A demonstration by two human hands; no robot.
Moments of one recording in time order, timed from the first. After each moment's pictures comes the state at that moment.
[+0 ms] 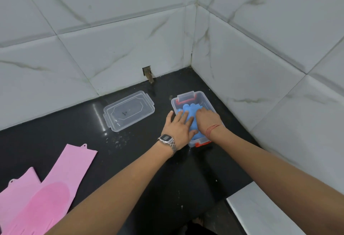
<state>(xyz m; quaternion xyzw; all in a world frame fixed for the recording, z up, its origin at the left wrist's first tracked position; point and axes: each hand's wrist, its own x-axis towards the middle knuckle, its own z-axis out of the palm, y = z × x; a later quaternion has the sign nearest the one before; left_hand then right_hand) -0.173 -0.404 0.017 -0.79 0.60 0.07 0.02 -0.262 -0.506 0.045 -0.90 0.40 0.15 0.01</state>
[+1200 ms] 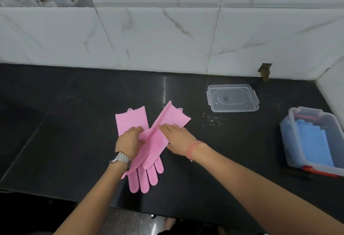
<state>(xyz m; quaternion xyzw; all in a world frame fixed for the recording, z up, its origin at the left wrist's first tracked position) -0.023 0.011 0.001 -0.98 0.14 0.09 -0.12 -0.080 -0.179 0.020 -0.97 -0.12 0.13 0.14</state>
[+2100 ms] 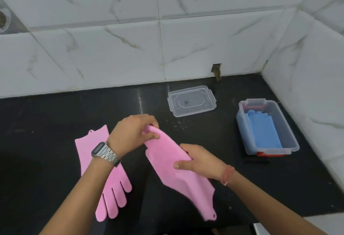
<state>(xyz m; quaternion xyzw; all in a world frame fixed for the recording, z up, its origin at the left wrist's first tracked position) -0.039 -0.124 0.116 -0.87 0.45 0.07 -0.18 -0.203 -0.300 0.057 -0.83 0.07 0.14 0.53</state>
